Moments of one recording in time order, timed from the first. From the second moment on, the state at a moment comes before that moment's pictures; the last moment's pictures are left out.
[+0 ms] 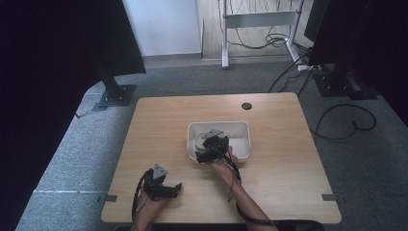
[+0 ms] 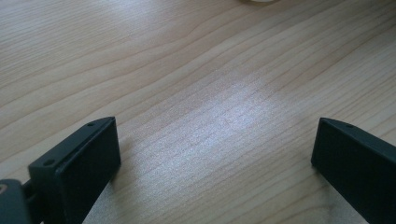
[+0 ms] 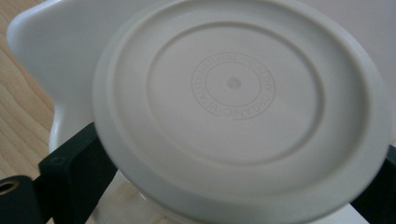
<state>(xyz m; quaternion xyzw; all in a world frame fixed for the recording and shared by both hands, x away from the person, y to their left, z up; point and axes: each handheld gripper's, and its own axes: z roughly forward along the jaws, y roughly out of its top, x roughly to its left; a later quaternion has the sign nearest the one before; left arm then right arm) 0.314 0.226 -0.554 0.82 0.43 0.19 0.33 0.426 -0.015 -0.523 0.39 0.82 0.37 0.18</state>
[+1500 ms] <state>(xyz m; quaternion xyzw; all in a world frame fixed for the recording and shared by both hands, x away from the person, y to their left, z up) 0.314 0.226 -0.554 0.82 0.43 0.19 0.33 0.398 -0.043 -0.491 0.33 0.84 0.39 0.19</state>
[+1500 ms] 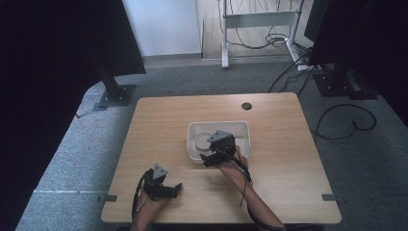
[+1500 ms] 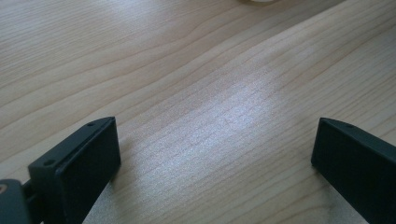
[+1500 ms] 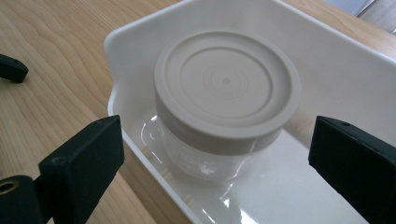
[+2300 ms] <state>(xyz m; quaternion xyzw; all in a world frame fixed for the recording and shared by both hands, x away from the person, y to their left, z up) 0.314 0.226 -0.554 0.82 0.43 0.19 0.33 0.380 -0.068 -0.494 0.33 0.84 0.39 0.20</state>
